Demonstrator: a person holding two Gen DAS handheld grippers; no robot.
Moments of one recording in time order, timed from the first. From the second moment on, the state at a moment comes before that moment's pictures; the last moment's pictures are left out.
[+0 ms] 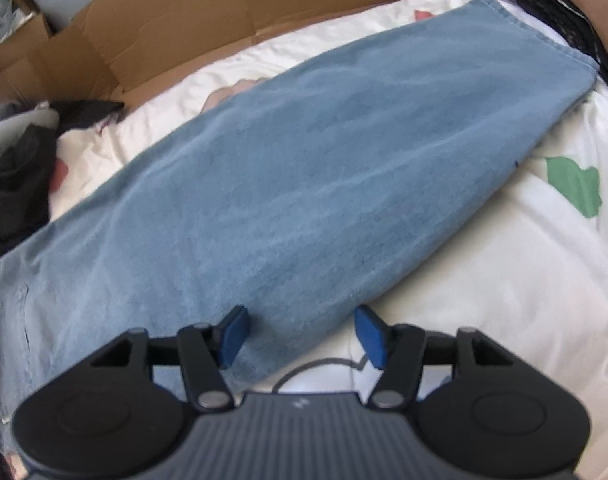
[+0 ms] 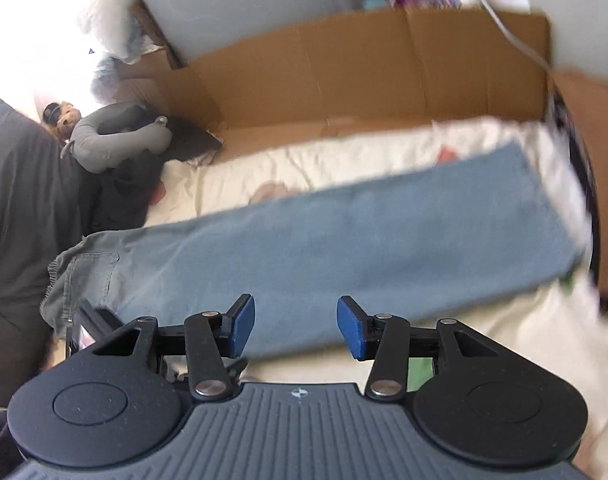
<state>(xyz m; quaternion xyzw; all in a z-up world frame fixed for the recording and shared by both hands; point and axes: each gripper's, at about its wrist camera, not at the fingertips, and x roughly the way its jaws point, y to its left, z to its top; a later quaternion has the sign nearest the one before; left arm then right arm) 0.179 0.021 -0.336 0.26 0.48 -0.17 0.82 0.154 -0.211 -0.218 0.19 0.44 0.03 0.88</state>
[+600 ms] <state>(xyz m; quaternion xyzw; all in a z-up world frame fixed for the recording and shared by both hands) 0.162 0.036 -0.336 0.23 0.44 -0.18 0.85 0.098 -0.194 -0.331 0.20 0.45 -0.06 0.87</state>
